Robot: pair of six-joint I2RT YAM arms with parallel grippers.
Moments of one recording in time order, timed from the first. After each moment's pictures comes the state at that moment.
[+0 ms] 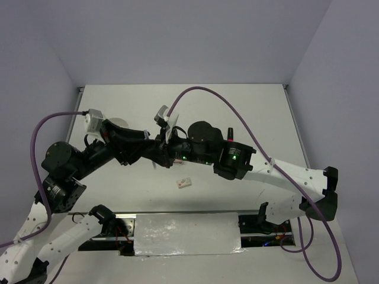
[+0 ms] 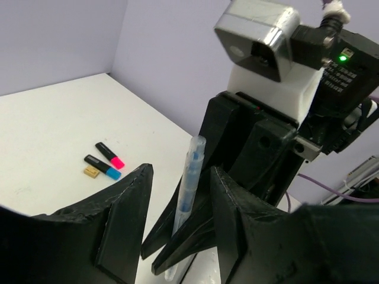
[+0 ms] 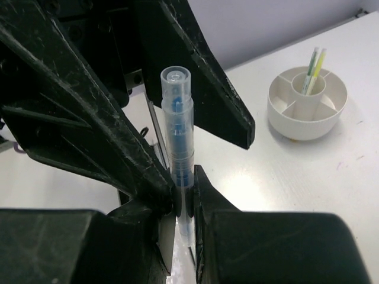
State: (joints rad) left arm -0.56 0.62 1.01 -0.19 0.38 -0.50; right arm 1.21 1.34 1.40 -0.17 -0.05 0.22
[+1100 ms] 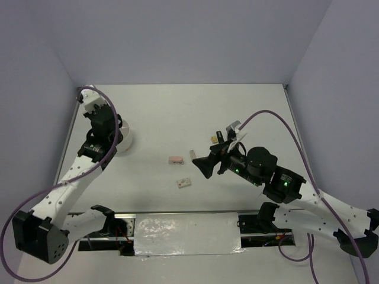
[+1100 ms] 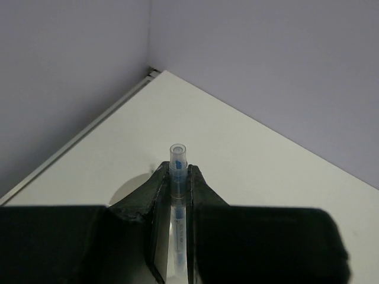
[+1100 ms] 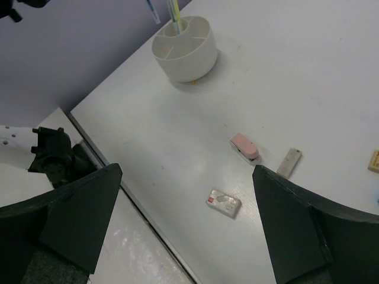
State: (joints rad) left arm -0.35 1.04 0.92 0.04 -0.87 -0.29; right arm 1.03 0.74 0.82 -0.23 0.18 0.37
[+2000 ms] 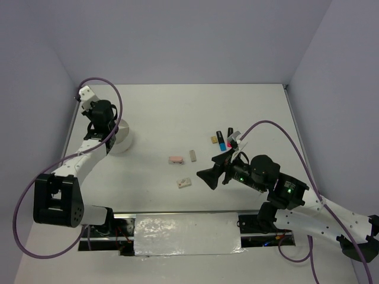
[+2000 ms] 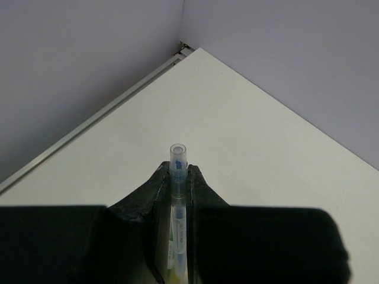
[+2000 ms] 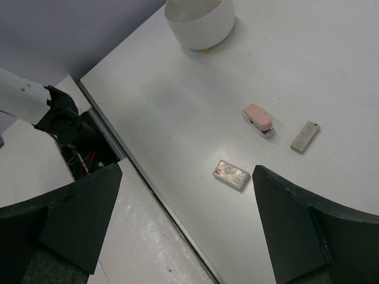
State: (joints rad) left arm -0.09 1.35 0.87 0.27 -0.76 -0.35; right arm 1.03 0.60 0.69 -0.26 0.09 0.38
